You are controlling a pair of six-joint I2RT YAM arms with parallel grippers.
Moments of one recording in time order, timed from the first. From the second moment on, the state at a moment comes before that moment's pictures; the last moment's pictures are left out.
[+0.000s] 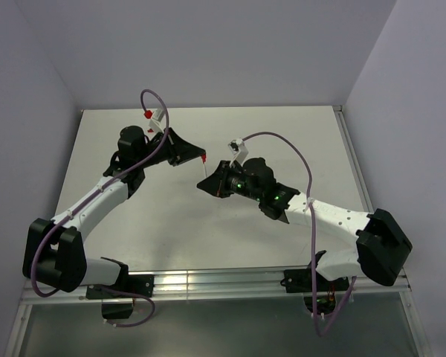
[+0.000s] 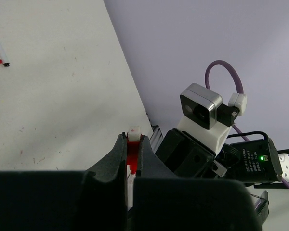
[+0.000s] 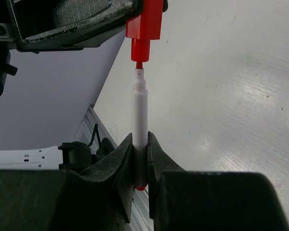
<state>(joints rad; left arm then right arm) -0.34 1.34 0.91 0.30 0.72 -0.99 0.82 1.31 0.79 0.28 -0.19 0.81</state>
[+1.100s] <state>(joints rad) -0.39 1.24 0.82 0.33 0.64 -0.92 0.78 1.30 0.82 0.24 -0.28 0.85</state>
